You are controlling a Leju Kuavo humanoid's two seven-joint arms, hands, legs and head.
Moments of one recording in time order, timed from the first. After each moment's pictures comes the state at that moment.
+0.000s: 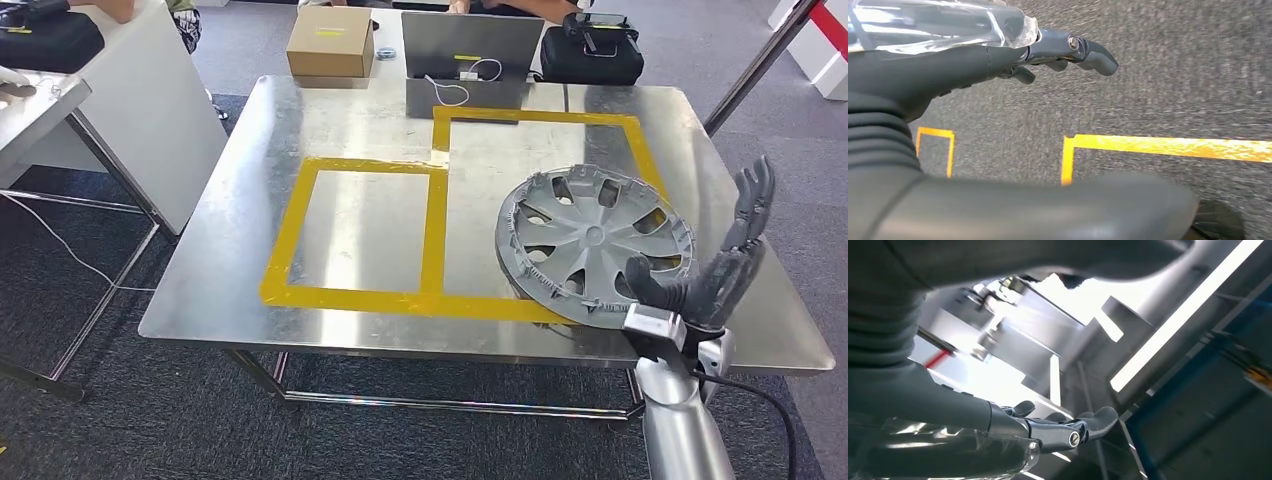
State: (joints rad) left arm -0.07 -0.17 1.02 -0.20 -1.30 0.37 -0.13; right arm -0.25 -0.08 0.05 -1.64 0.54 -0.69 -0.70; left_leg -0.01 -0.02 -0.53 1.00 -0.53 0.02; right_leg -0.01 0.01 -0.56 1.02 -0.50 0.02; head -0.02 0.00
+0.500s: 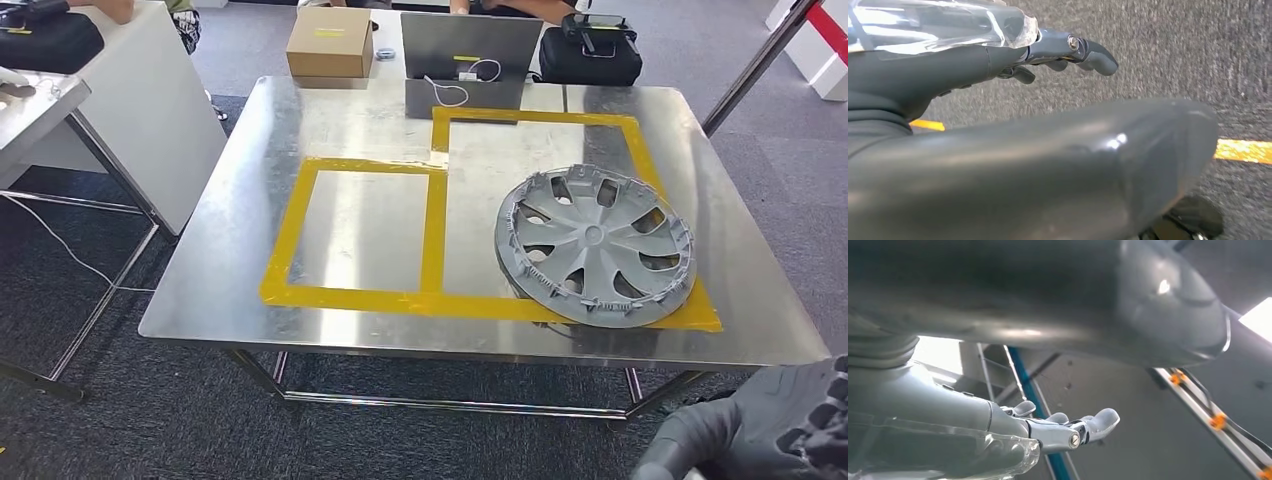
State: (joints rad) left arm -0.08 -0.17 1.05 -0.20 -1.26 0.35 -0.16; right arm -0.04 0.03 0.20 -2.29 0.94 -0.70 -0.70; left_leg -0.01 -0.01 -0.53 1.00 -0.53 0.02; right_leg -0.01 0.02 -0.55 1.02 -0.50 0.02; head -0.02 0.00
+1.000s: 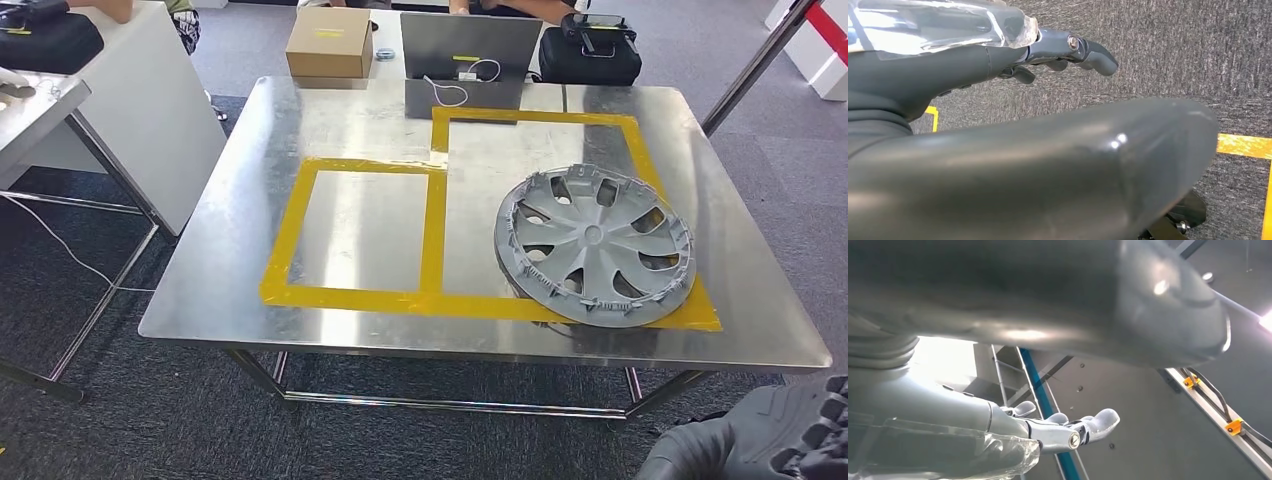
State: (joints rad) left arm -0.09 -0.16 1.09 -0.20 -1.24 0.31 -0.19; right arm 0.02 0.08 0.21 -2.31 0.95 -0.70 -0.69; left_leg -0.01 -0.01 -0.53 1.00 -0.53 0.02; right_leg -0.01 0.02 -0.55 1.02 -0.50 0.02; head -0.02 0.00
